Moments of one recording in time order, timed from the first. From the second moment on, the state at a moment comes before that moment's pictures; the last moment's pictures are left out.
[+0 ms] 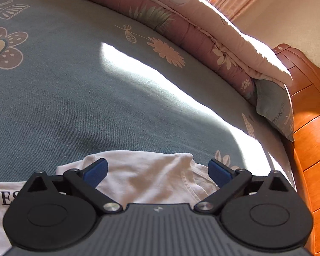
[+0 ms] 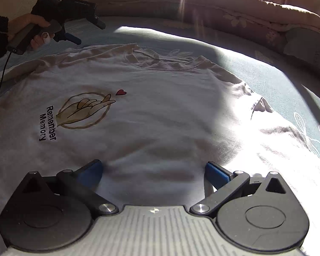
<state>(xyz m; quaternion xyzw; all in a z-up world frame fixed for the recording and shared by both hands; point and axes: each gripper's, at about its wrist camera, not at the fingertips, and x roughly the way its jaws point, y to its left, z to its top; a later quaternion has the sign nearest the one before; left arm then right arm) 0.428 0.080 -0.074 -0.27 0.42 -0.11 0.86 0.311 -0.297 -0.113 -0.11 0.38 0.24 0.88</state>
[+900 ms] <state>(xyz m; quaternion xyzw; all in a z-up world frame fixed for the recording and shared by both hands) 0.483 0.019 -0.103 -0.21 0.42 -0.11 0.87 0.311 -0.296 -0.115 -0.11 0.38 0.24 0.89</state>
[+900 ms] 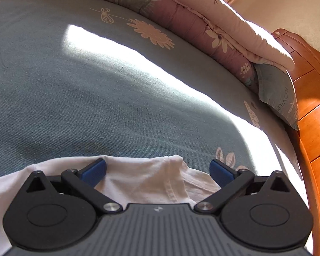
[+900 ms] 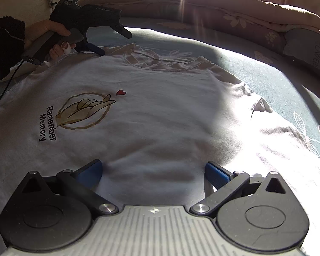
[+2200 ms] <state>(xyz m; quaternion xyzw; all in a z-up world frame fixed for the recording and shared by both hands) 0.472 -0.172 -0.102 0.06 0.43 -0.19 0.88 0.310 -0.296 -0.113 -0.11 0.38 0.24 0.89</state>
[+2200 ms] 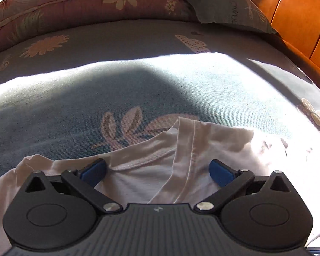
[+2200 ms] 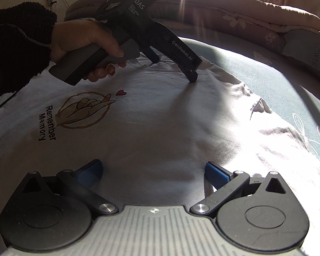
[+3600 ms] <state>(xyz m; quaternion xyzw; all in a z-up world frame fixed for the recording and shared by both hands) 0.457 -0.312 -0.085 0.01 0.47 -0.35 0.81 0.306 -0.298 -0.107 -0.12 0.39 0.23 0.88</state>
